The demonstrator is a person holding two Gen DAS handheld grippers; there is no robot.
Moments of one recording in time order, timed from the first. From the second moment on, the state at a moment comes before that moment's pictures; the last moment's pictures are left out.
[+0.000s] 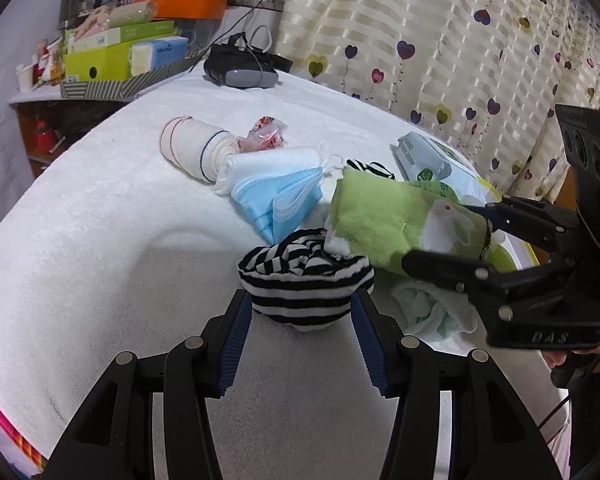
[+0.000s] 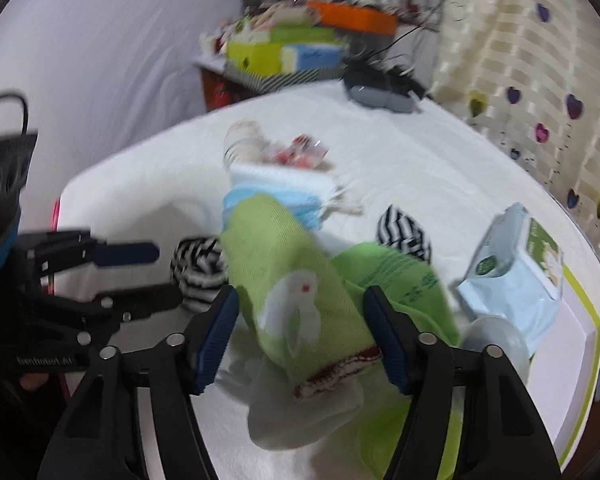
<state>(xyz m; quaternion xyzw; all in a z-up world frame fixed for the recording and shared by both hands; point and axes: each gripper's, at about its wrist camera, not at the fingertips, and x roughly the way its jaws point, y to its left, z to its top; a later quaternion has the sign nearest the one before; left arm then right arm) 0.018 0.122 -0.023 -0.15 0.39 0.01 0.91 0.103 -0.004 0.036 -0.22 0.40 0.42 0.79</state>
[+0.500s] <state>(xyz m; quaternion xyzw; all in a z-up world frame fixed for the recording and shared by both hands) 0.020 0.127 -0.020 -0.17 0.38 0.00 0.91 0.097 -0.045 0.084 -0.14 0.34 0.40 0.84</state>
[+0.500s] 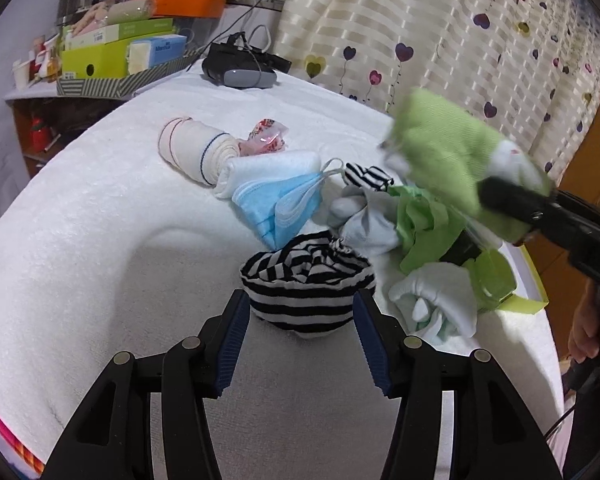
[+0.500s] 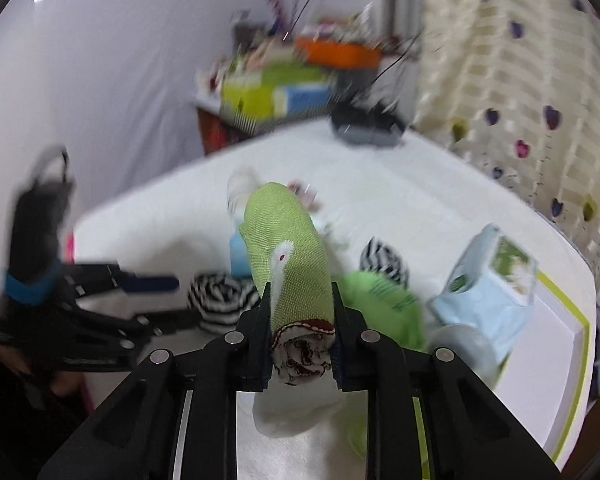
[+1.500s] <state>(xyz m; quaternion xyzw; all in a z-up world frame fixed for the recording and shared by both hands) 0.061 0.020 -0.034 -0.10 0.42 -0.09 0.90 0.071 -0.160 0.093 -0.01 0.33 0.33 0.89</state>
